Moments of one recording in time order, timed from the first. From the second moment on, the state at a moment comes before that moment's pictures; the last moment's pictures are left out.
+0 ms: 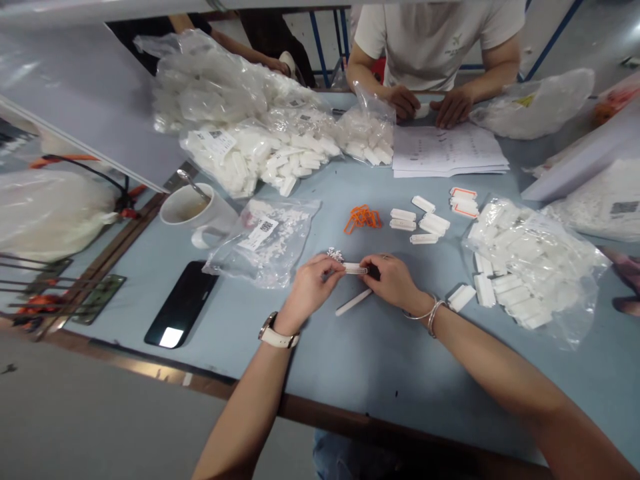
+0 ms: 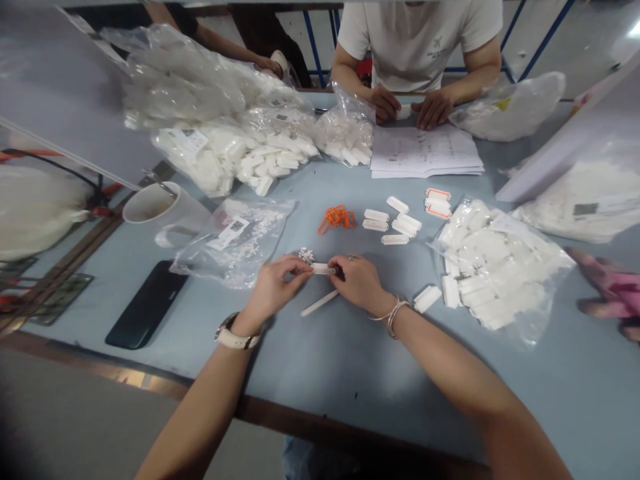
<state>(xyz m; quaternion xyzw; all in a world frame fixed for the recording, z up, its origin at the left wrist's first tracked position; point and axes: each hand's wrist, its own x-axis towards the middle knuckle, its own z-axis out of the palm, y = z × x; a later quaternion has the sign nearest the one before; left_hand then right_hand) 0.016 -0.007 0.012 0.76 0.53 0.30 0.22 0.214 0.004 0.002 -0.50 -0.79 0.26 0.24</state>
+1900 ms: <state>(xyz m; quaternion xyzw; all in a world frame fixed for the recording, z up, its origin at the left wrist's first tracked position) 0.013 -0.006 0.005 0.76 0.61 0.19 0.10 0.213 0.004 0.007 -0.49 -0.80 0.28 0.22</state>
